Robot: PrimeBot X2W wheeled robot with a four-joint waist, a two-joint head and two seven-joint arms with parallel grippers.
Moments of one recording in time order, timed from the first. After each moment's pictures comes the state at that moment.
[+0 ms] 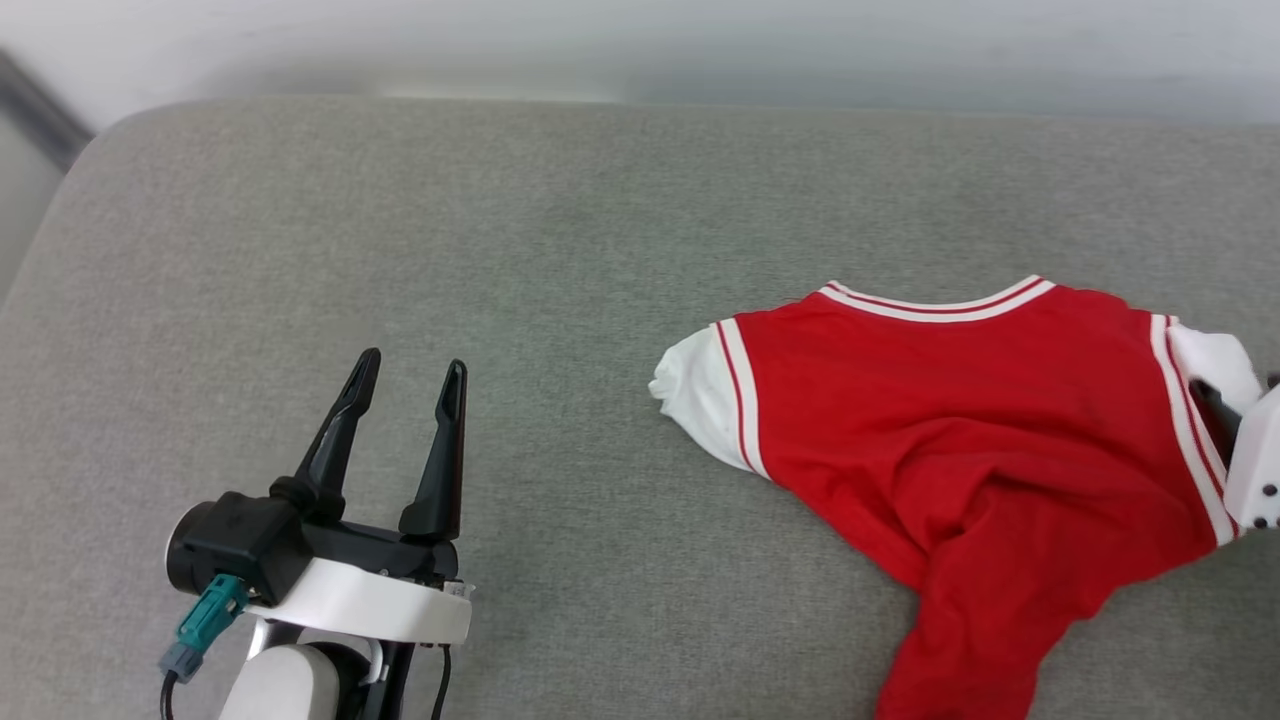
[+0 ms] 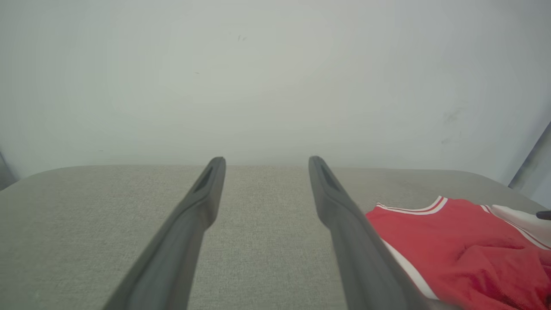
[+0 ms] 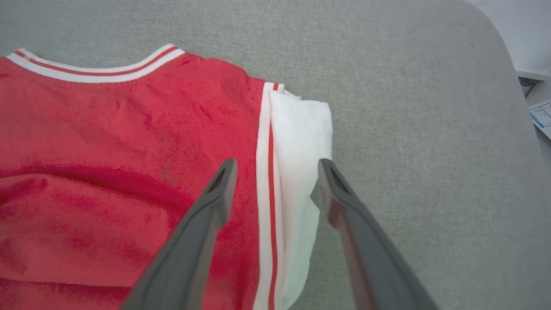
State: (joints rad) left arm -0.12 0.15 -0.12 -0.05 -0.29 -0.13 -0.26; right arm -0.39 -0.43 -0.10 0.33 0.31 0.13 0.61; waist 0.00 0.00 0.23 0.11
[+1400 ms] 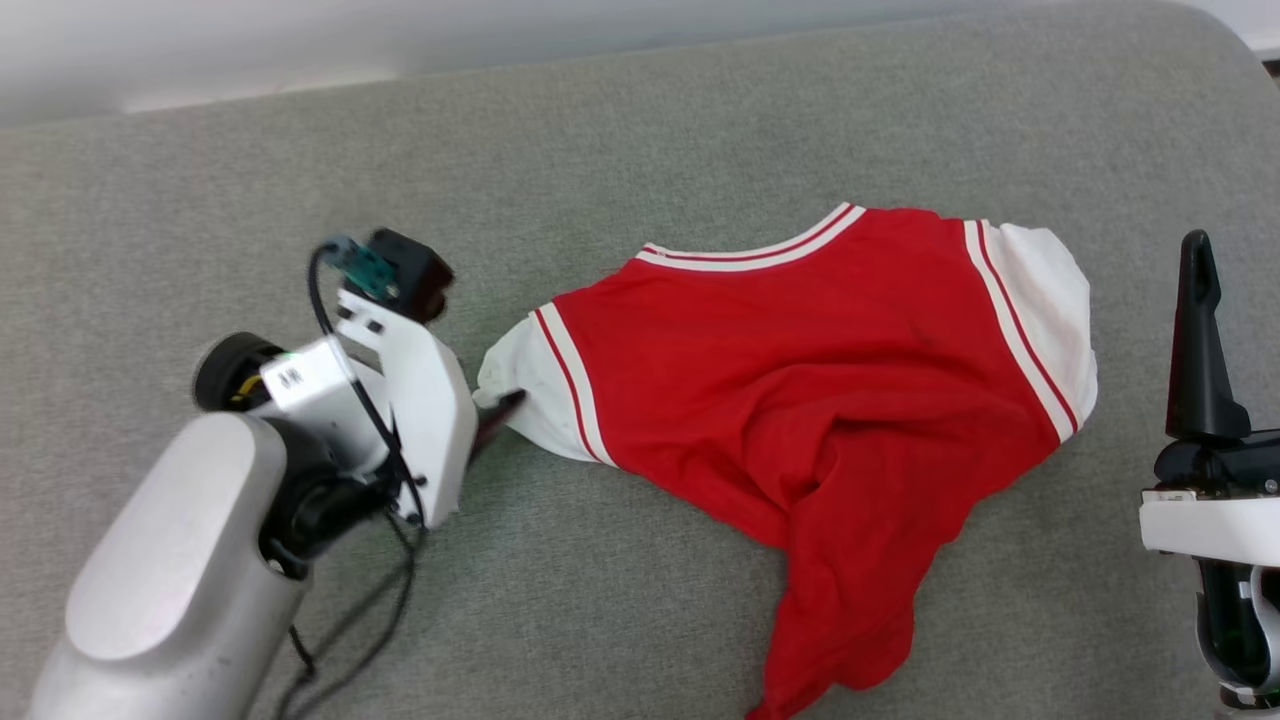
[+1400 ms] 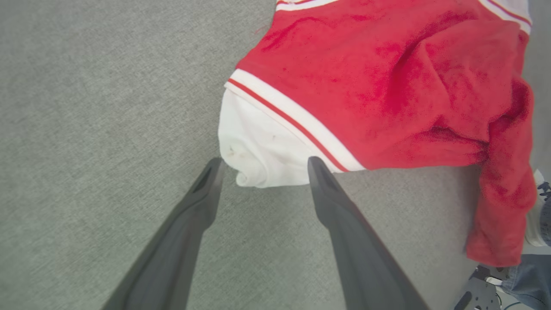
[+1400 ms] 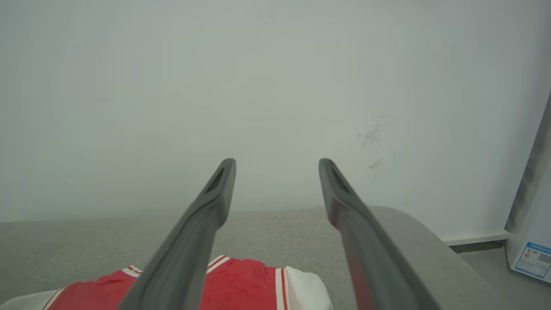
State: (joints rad) left arm -0.55 0.43 -0.42 0.05 -0.66 -0.12 0.81; right arm -0.18 -0.16 -0.11 -0.18 0.28 0.13 -0.20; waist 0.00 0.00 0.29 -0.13
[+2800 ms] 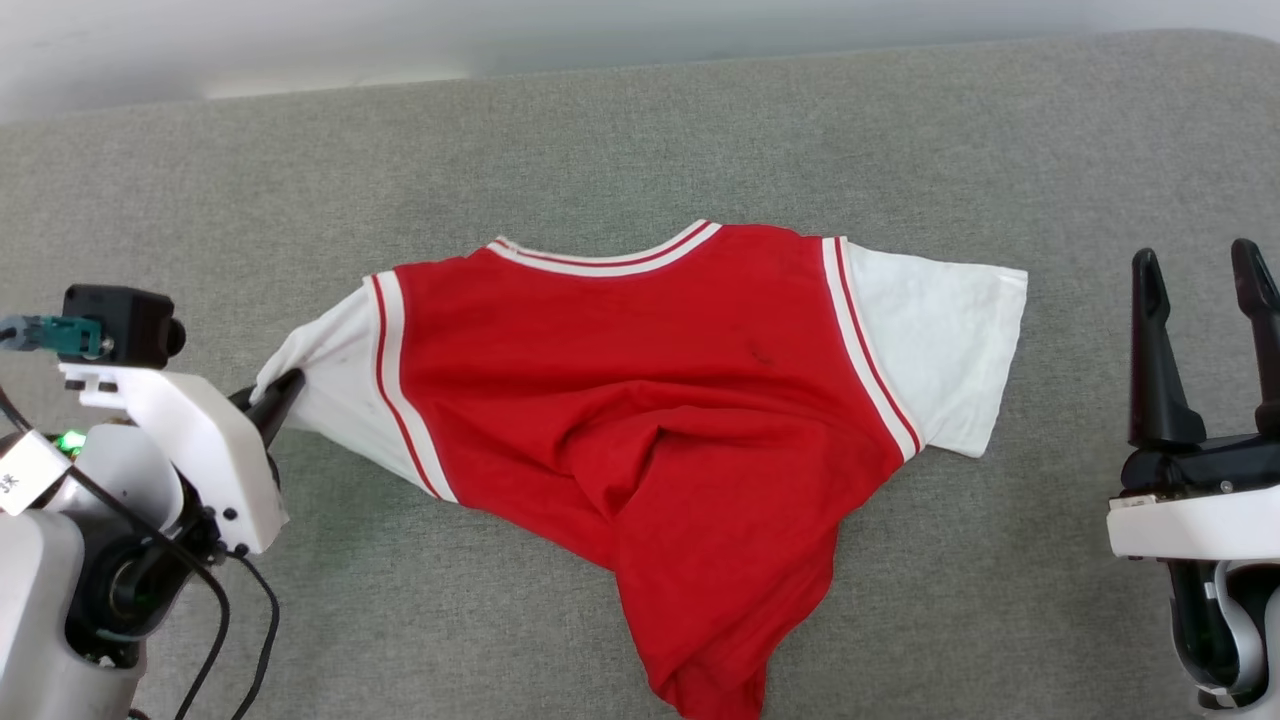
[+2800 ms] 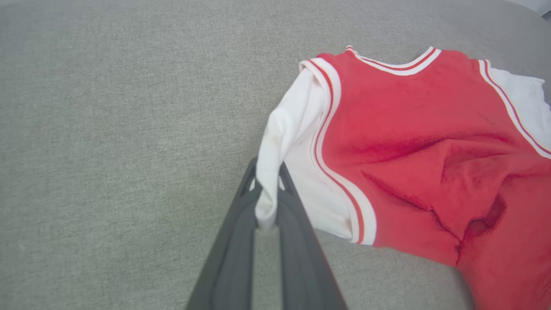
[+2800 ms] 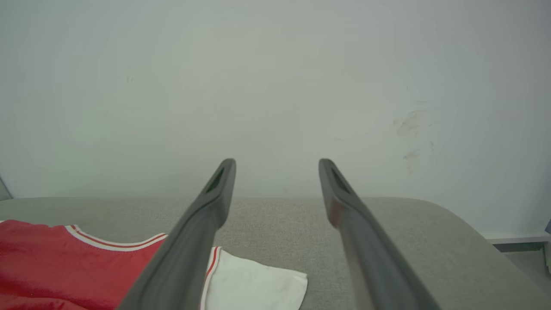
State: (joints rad) left arm -0.34 0.58 -0.18 -0.03 -0.75 0.01 0.60; right arm -0.18 -0.16 -0.08 -0.14 0.24 0.13 -0.17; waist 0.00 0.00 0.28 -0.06
